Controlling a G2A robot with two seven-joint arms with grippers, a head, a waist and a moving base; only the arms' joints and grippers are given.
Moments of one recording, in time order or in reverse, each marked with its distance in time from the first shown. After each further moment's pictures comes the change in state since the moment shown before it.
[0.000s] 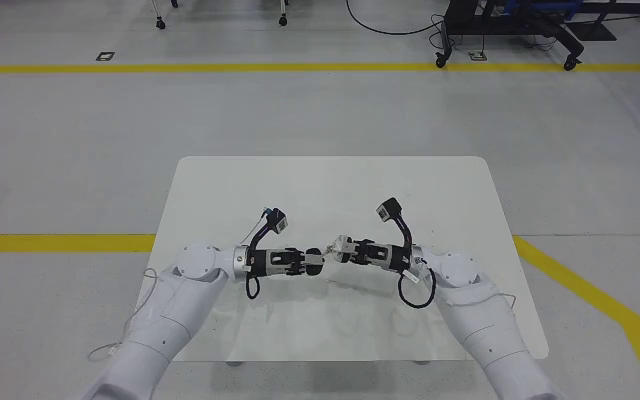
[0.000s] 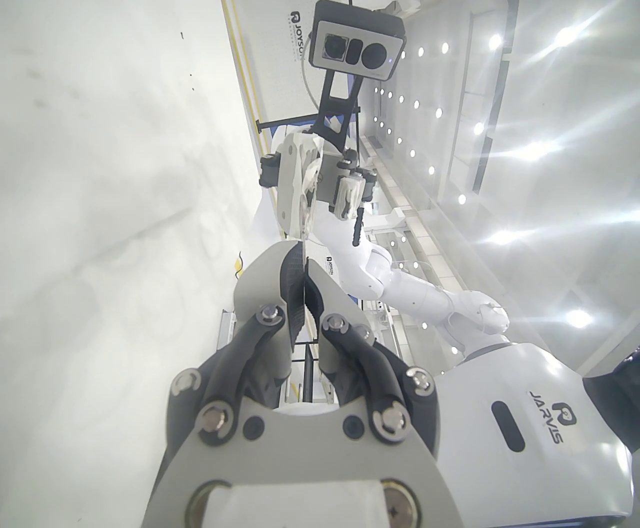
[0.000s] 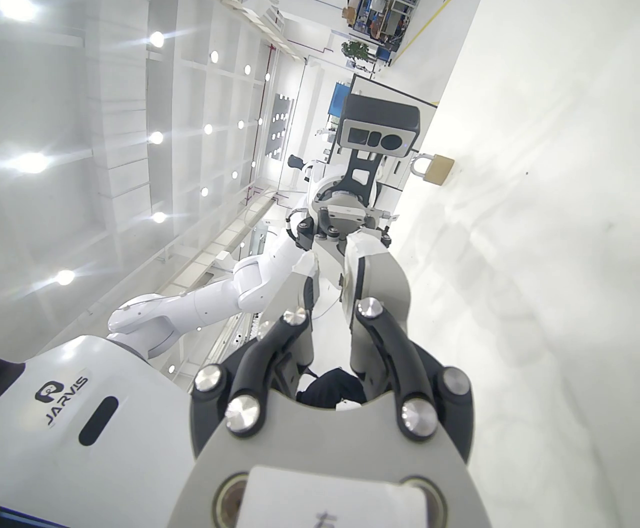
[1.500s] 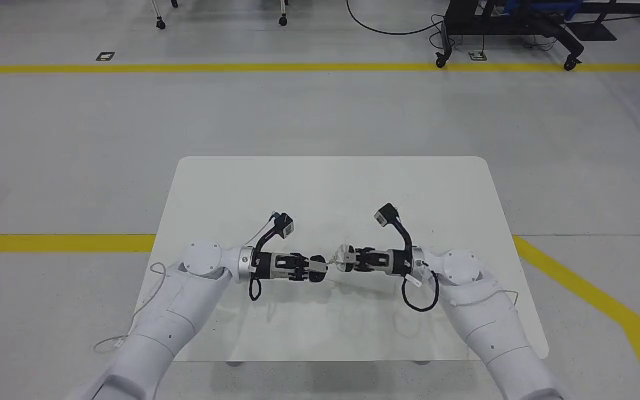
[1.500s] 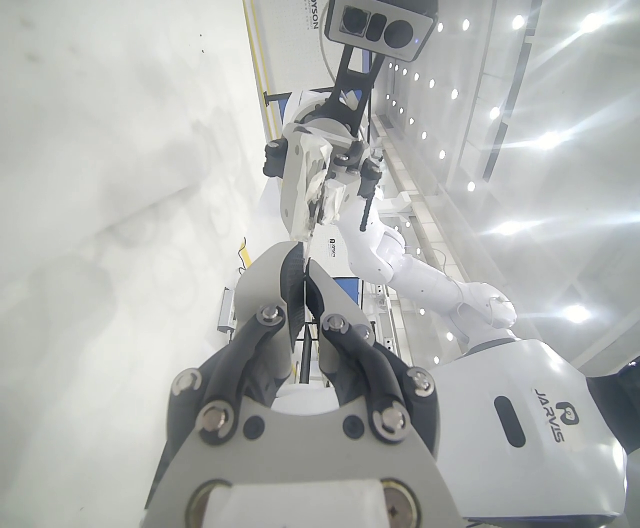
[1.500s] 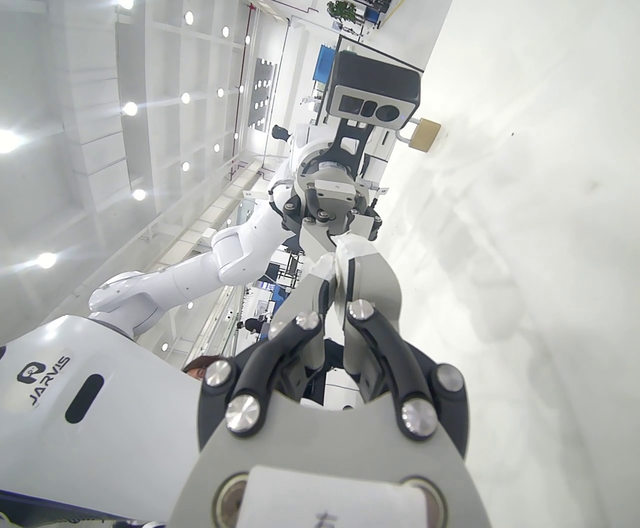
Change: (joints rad) left arm -0.043 -0.022 0.047 0.068 0.001 0.013 -0.055; right arm 0.026 0.016 -0.025 0.037 -0.020 -0.018 0.093
